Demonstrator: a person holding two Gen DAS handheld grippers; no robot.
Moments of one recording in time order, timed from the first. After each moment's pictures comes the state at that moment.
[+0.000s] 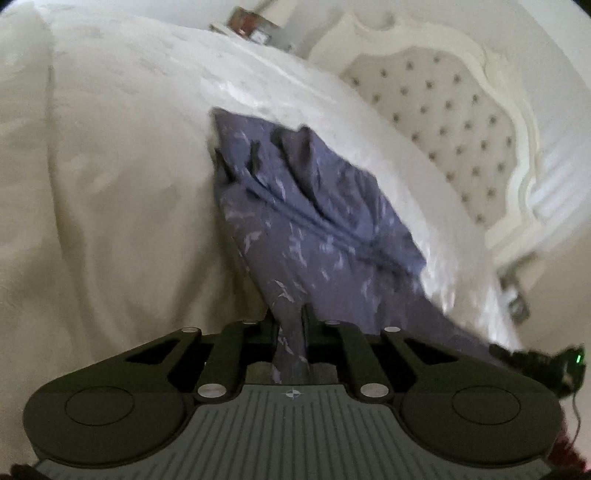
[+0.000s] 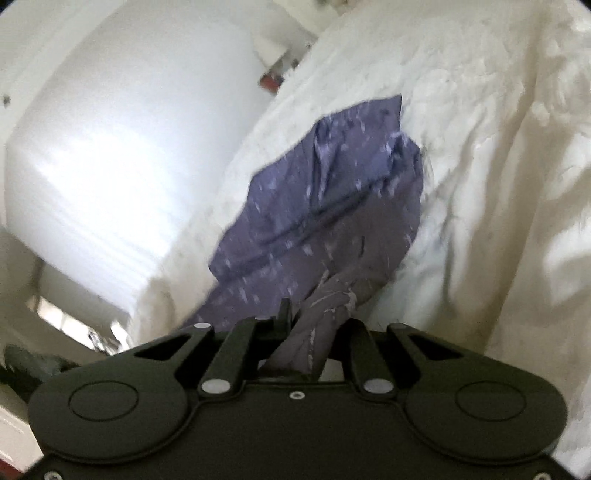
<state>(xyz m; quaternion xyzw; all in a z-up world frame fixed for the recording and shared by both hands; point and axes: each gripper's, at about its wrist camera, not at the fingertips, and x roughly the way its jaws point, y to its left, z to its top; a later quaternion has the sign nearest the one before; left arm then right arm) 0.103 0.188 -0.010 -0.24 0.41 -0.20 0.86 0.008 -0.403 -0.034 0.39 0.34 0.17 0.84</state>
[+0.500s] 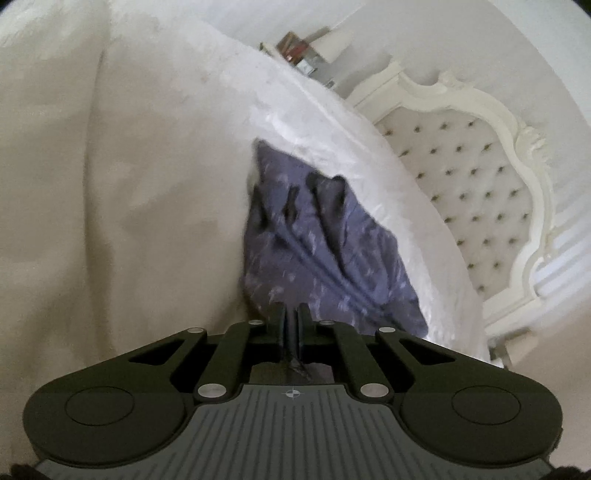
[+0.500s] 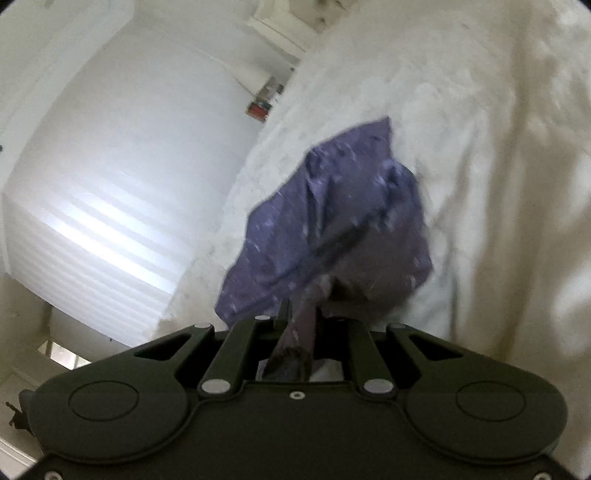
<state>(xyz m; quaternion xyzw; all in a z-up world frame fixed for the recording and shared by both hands) 0.139 0.221 -0.013 -0.33 0.38 -0.15 0.85 0.041 -0.421 -0.032 0.43 0.31 0.15 0.83</state>
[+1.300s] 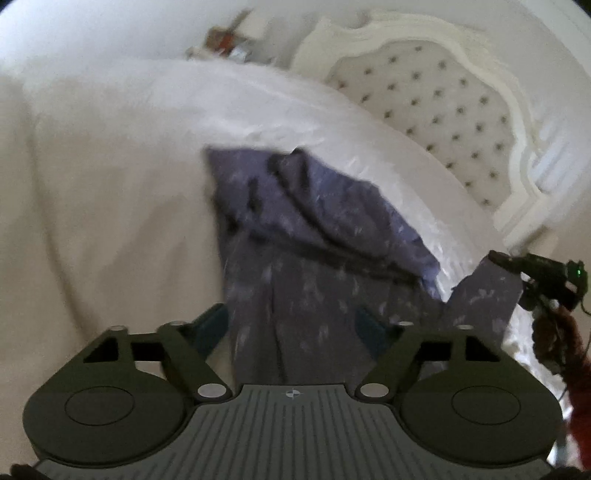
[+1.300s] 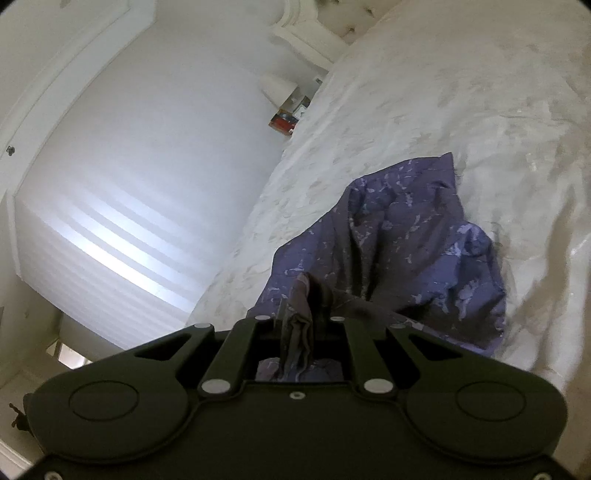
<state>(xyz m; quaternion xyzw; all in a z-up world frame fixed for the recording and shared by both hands) 0.124 0.196 0.005 -0.17 0.40 -0.21 0.88 0.136 -0.404 -0.014 0.43 0.28 0.17 0.84</state>
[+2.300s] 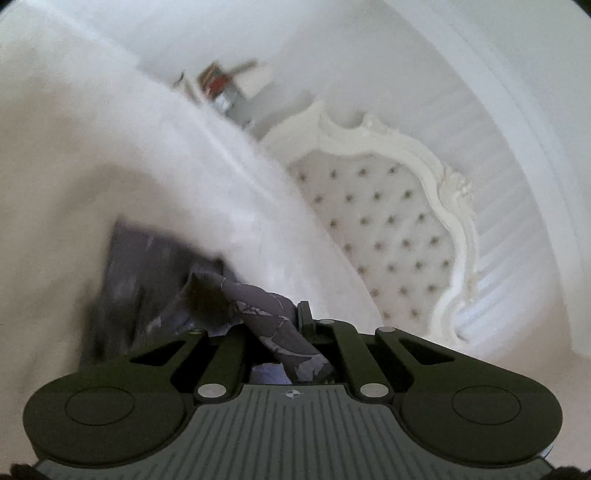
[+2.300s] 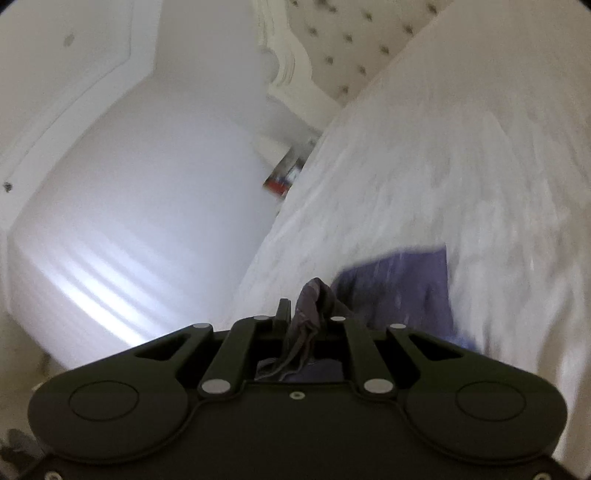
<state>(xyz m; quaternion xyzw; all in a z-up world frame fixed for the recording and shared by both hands) 0.270 0.180 0.026 -0.39 0.26 -0.25 0.85 0.194 -0.444 0.003 0.43 0.20 0.11 0.87</state>
